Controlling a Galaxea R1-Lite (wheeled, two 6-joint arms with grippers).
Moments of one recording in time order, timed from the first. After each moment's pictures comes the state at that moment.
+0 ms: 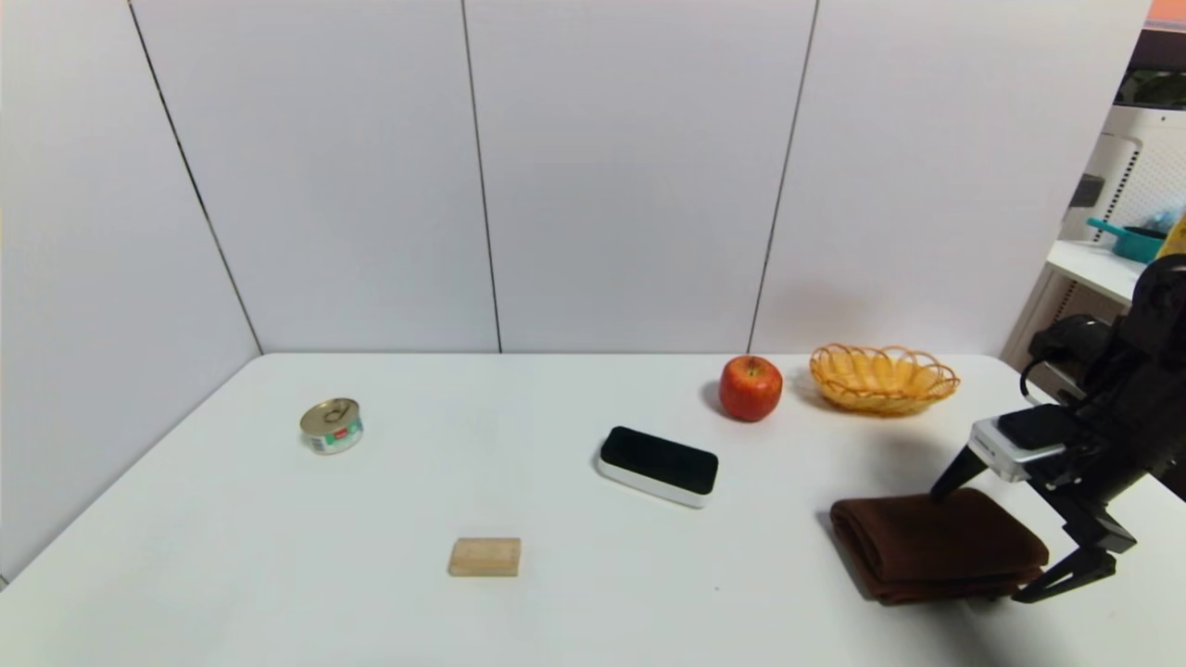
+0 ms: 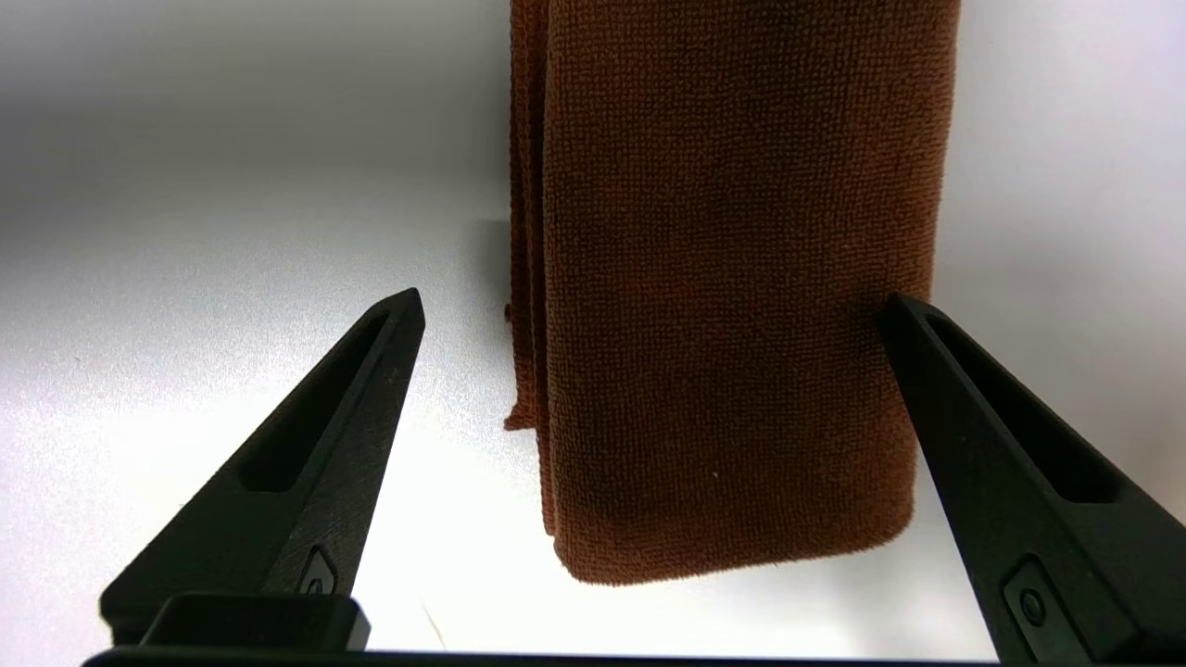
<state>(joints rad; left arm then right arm) -0.02 0.00 0.00 -0.03 0.03 -0.06 -0.20 2.00 -1.37 1.02 0.45 -1.89</state>
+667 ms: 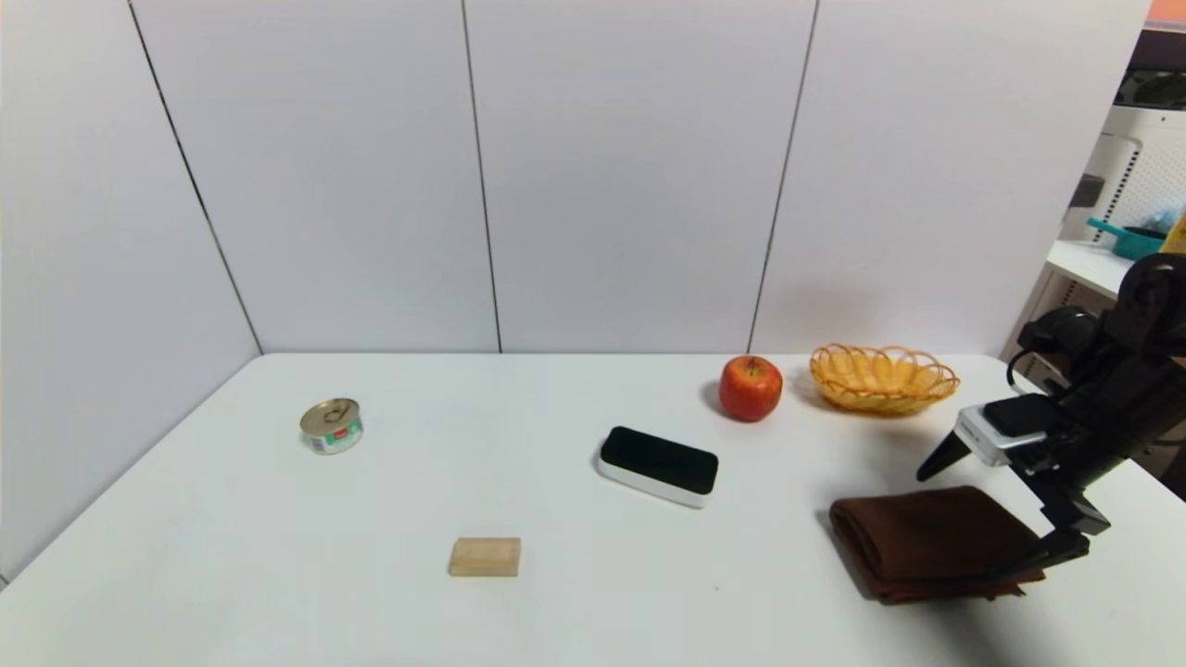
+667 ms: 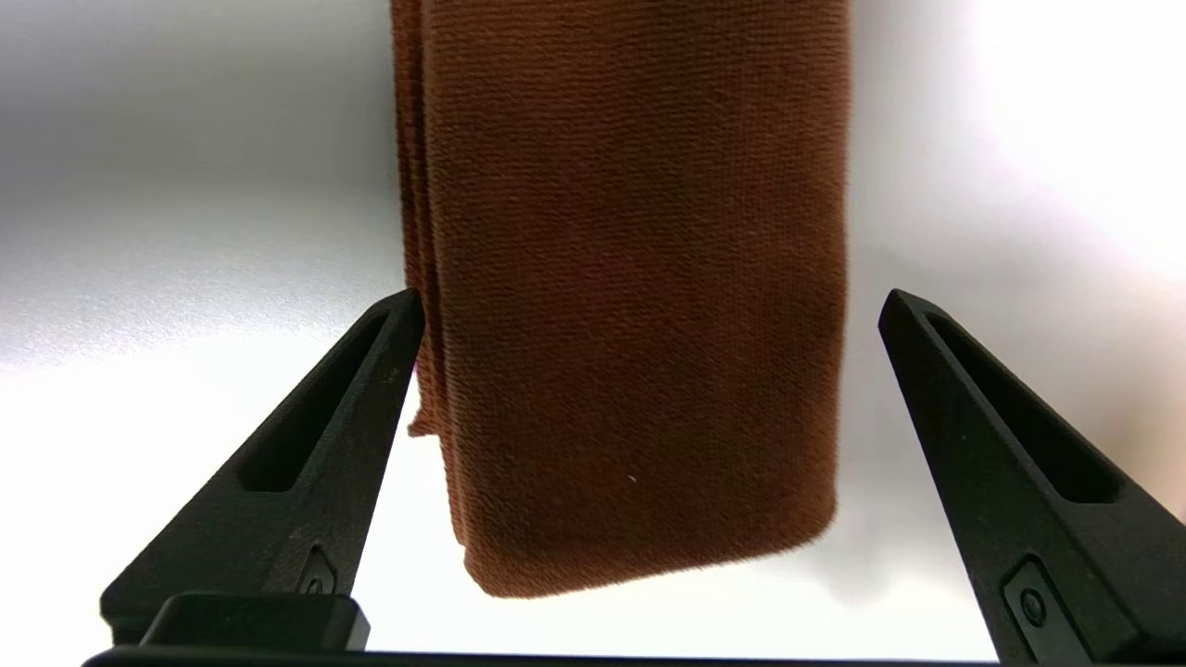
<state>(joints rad) -0.02 0.00 0.00 -0.03 0.03 -0.06 -0.20 2.04 -1.42 0.98 0.47 -1.89</state>
